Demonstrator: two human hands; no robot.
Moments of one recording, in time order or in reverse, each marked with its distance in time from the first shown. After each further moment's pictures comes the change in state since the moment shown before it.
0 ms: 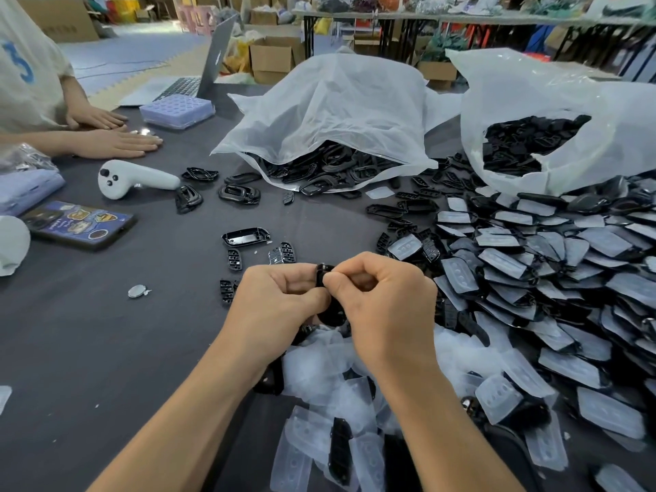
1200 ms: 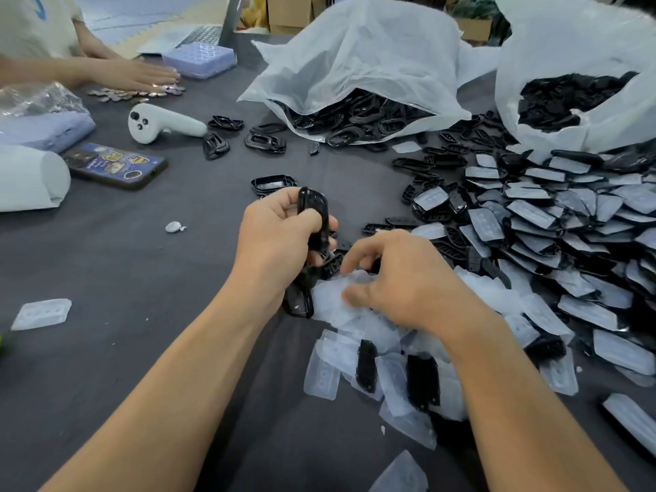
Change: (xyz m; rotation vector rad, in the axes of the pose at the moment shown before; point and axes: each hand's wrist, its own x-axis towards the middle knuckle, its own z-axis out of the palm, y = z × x) left_hand -0.006 0.000 -0.013 -0.124 0.270 -0.009; right_hand -0.009 -0.016 -0.019 -0.507 -0.641 0.063
